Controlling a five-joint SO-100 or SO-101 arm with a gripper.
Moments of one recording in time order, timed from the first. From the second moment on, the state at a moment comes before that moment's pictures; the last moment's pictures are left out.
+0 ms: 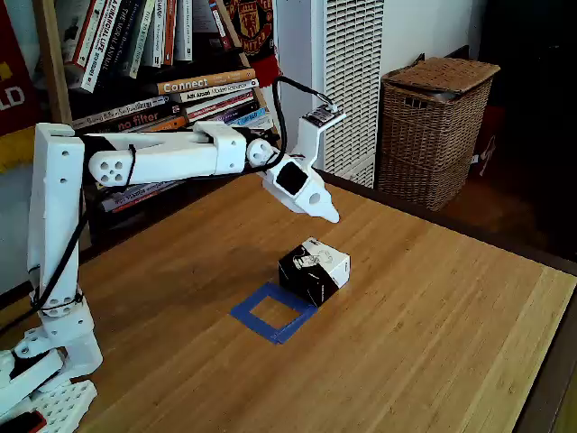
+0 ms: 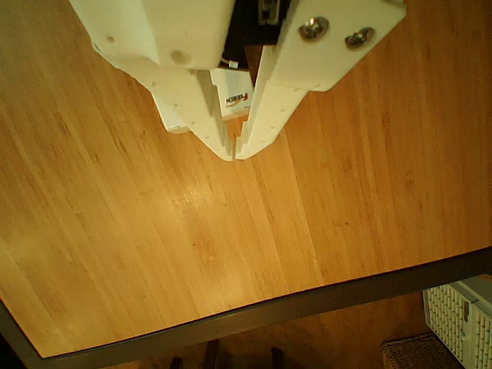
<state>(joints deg) 11.3 71.2 85.3 32.0 -88.2</state>
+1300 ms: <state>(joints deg) 13.6 67.2 90.0 27.4 -94.7</state>
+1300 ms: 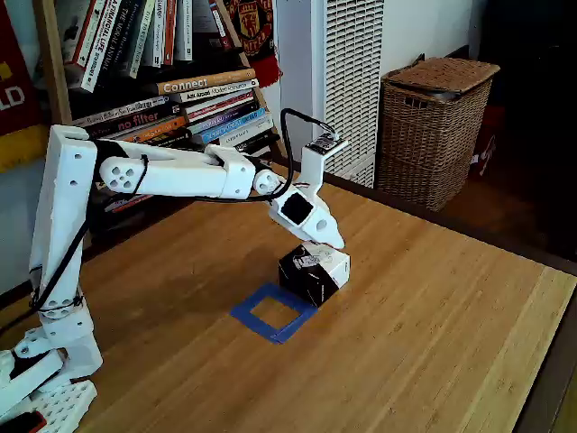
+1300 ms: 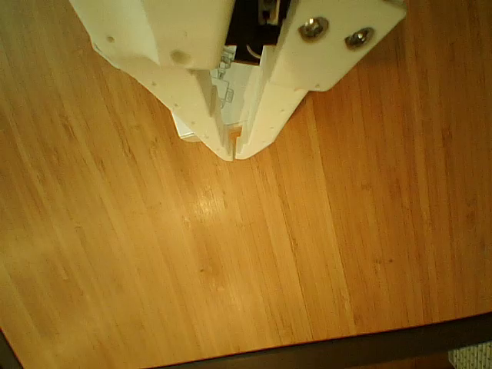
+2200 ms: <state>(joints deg) 15.6 67.2 92.4 25.8 -98.6</state>
